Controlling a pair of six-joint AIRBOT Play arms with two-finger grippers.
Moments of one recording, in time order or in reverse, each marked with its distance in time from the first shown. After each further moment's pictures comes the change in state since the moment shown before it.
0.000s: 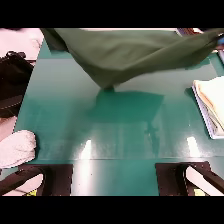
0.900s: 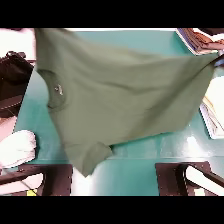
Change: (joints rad) left arm 0.009 -0.274 0.030 0.108 -0.064 0.006; right arm -0.003 -0.158 -0.131 -0.082 0.216 0.167
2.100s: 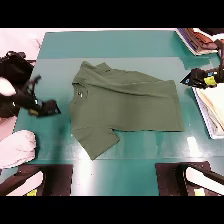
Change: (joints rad) left arm 0.163 0.293 -1.074 -0.104 -0.048 -0.154; right arm 0.088 -0.039 -0.217 -0.006 -0.111 -0.057
